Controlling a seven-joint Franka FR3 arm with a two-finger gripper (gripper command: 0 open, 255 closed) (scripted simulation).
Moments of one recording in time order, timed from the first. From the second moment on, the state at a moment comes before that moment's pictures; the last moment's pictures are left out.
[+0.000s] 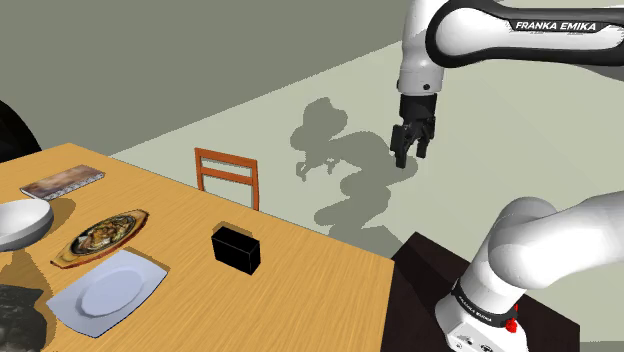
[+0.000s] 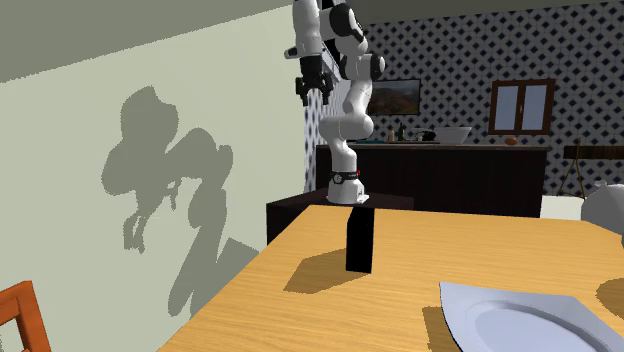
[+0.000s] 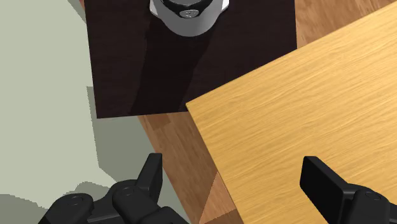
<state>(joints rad) 0.02 -0.75 0.03 -2.38 0.04 1.43 0.15</state>
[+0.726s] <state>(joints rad) 0.07 -0.54 0.14 -2.41 0.10 1.72 0.21</state>
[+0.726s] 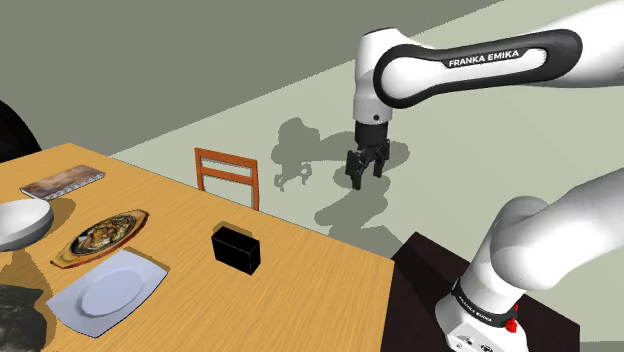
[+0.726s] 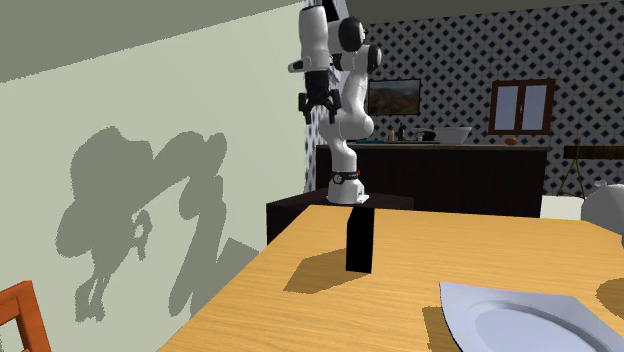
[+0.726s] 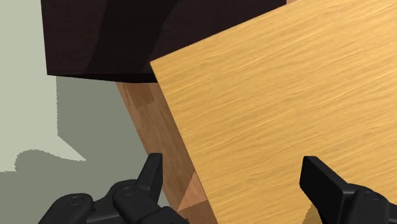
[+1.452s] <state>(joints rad) 0.12 -0.20 0.27 -2.31 0.08 2.02 0.30</state>
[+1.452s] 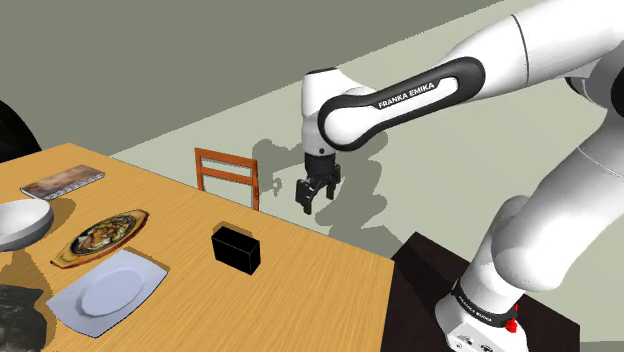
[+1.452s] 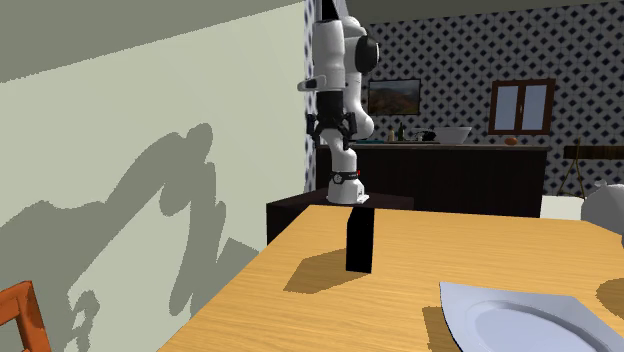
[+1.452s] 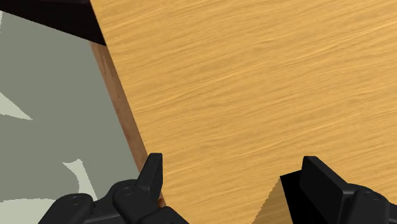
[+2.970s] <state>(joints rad) 0.28 0.50 0.31 -1.81 -0.20 2.26 0.53</state>
